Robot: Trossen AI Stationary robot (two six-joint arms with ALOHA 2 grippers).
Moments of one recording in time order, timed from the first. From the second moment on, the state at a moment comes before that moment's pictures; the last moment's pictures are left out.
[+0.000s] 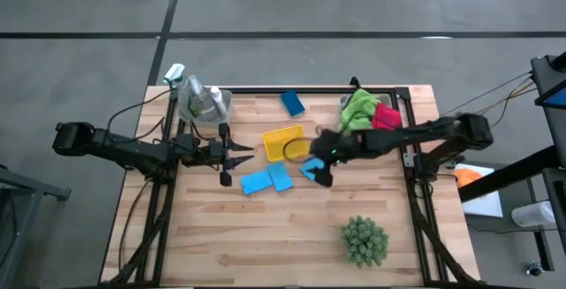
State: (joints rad) left arm -0.01 1.00 0.26 0.73 -0.08 0.15; right arm -0.02 1.50 0.90 -0.25 0.03 0.21
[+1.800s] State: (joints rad) left arm 0.55 1.81 1.24 -0.18 0.19 0.02; right arm -0.07 1.22 0.50 0.75 -0.10 -0.09
